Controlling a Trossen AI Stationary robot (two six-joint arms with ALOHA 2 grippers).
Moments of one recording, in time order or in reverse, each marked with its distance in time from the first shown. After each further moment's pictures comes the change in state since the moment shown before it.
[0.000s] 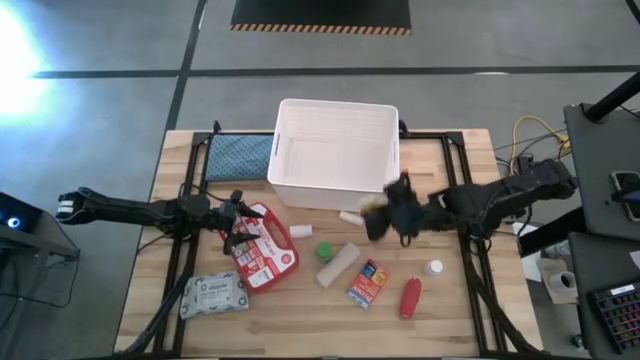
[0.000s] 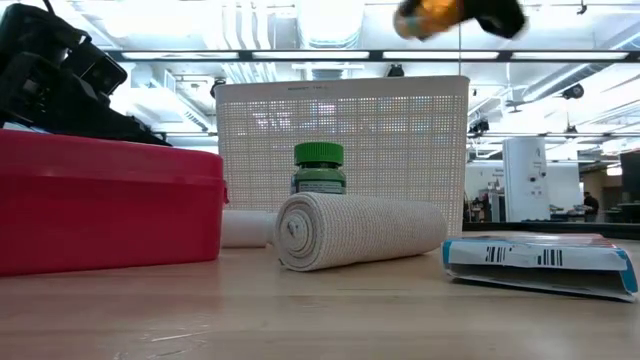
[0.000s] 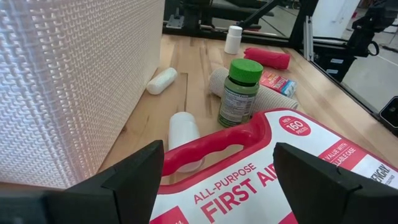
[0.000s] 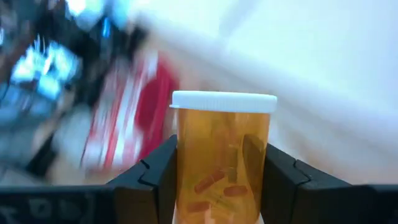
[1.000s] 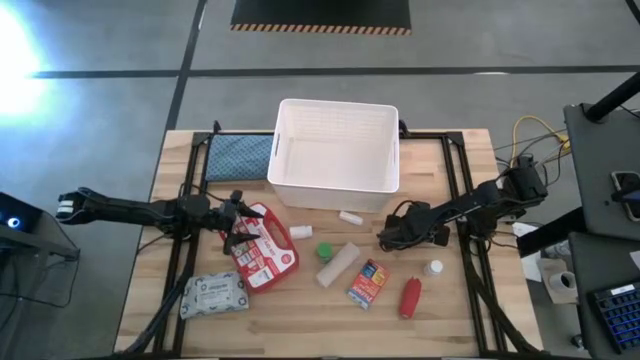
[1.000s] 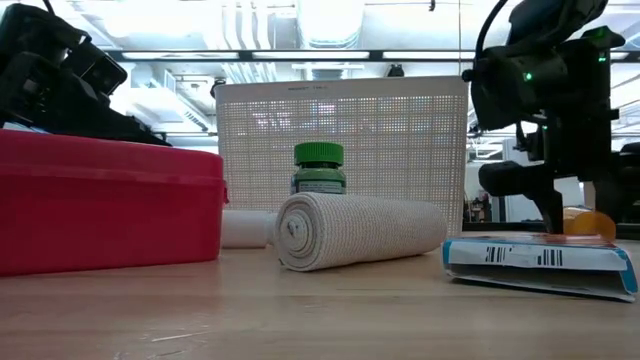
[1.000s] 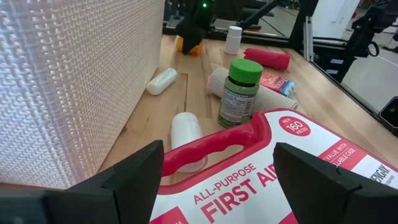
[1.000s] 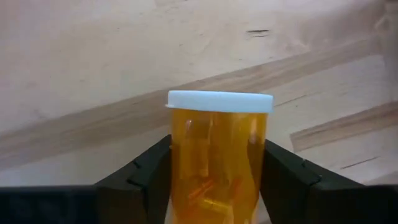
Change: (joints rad) left arm 0.000 0.000 0.000 0.000 0.000 0.000; right arm -0.070 0.289 -0.476 -0.248 -0.333 0.927
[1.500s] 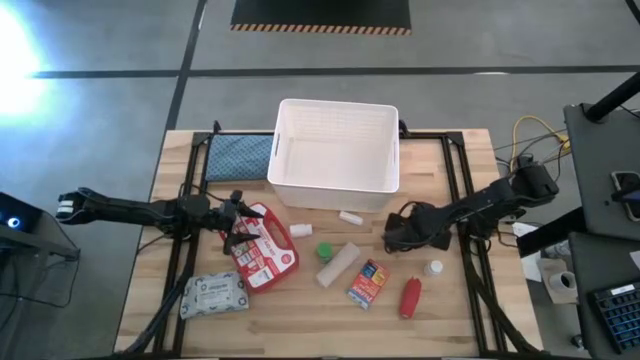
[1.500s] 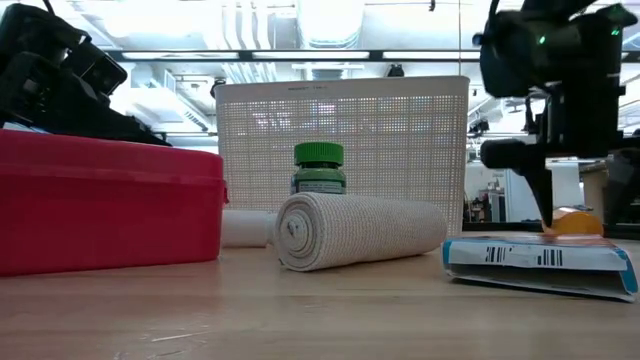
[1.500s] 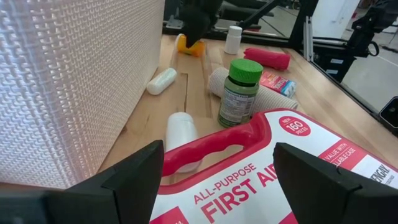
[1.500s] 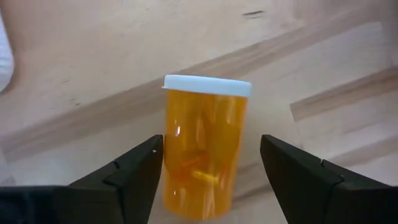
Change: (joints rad) left arm 0.000 0.000 0.000 0.000 0.000 0.000; right arm 0.036 -0.081 0.014 -0.018 -0.001 0.127
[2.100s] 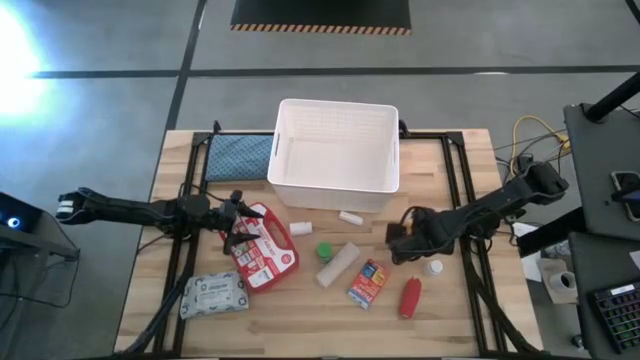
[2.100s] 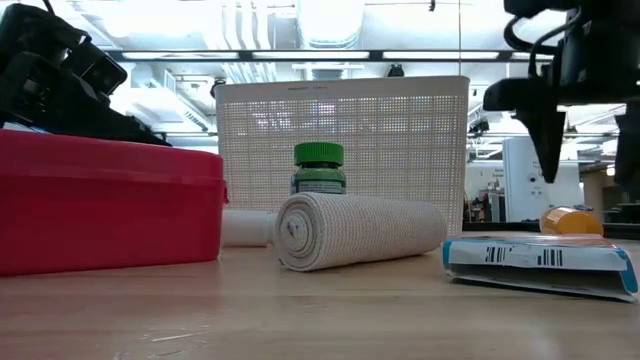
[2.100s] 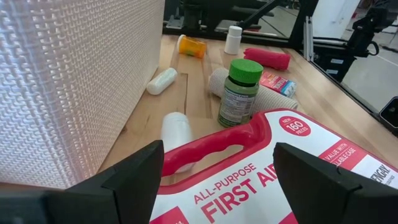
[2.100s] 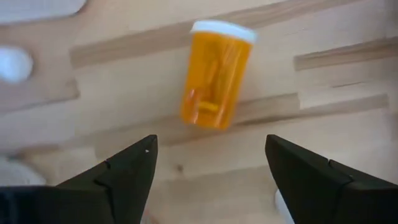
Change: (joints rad) left arm 0.000 0.000 0.000 0.000 0.000 0.000; right arm 0.130 -0.089 0.129 -0.116 -0.028 -0.024
